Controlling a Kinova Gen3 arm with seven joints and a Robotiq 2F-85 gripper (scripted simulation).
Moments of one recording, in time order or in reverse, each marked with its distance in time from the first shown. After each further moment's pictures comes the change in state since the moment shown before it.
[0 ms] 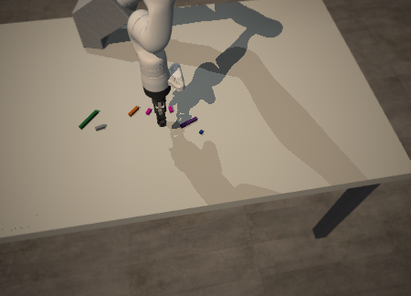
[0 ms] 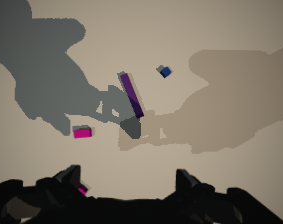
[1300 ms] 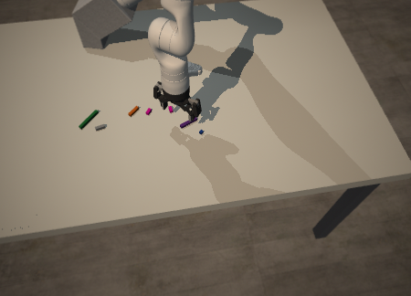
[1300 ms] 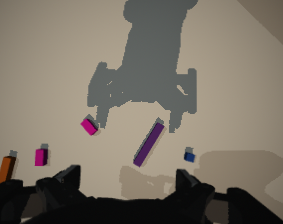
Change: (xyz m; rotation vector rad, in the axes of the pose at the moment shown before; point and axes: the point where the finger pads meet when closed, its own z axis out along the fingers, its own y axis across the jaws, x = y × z) arm 0.051 0.005 0.004 0.047 0.028 -0.935
